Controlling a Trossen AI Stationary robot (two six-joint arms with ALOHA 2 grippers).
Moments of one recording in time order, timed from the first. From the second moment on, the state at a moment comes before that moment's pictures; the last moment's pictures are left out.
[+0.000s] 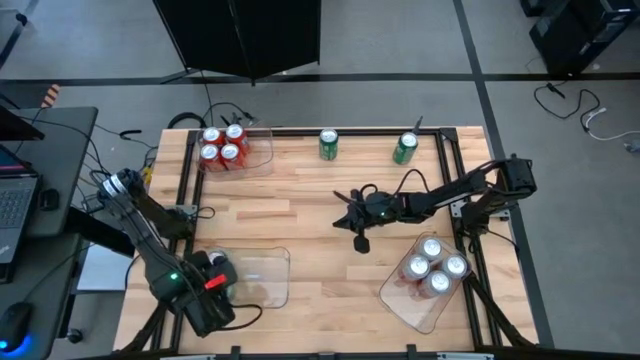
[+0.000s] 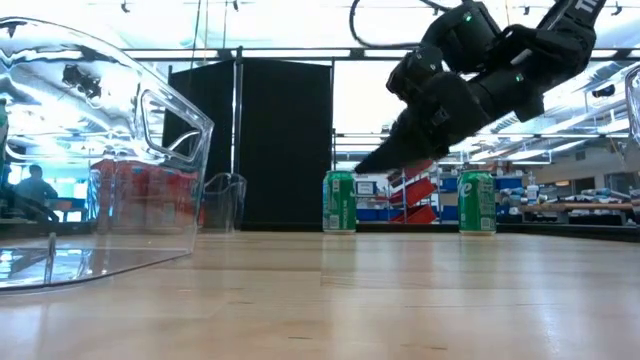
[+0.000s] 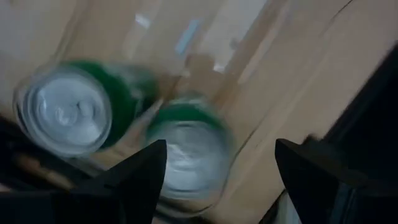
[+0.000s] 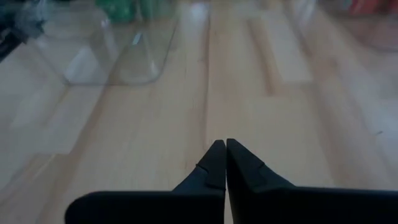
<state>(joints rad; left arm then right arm) -0.90 1.51 1.35 -1.30 -0.13 -1.45 0.00 1.61 0.60 0.52 -0.05 0.05</state>
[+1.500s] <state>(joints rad) -0.56 1.05 0.88 -0.50 -0.49 -0.48 -0.46 1.93 1.13 0.25 0.01 0.09</state>
